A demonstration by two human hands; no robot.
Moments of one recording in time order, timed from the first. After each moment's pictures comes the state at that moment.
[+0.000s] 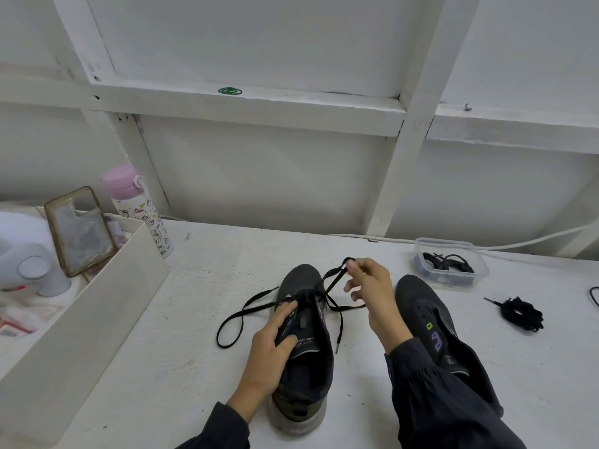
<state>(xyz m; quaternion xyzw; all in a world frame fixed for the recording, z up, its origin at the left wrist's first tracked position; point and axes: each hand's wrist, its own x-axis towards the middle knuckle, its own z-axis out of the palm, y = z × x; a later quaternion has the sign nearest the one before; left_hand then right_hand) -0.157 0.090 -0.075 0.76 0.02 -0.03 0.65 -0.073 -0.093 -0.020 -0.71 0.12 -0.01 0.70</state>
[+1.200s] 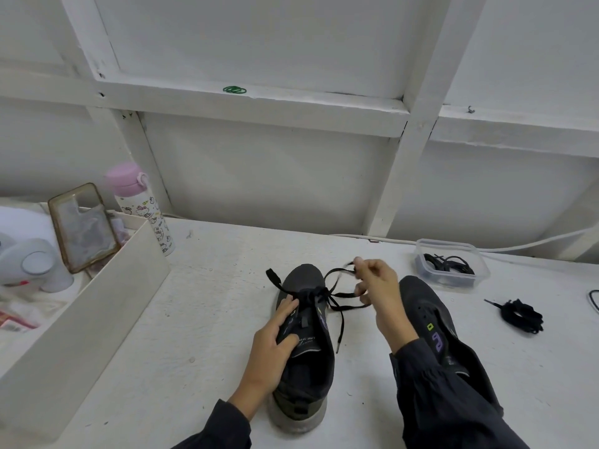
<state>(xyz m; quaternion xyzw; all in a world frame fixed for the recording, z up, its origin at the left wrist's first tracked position) -0.157 0.089 -0.079 0.75 0.01 -0.02 0.66 -0.071 -0.102 -0.022 -0.72 0.16 -0.02 0.67</state>
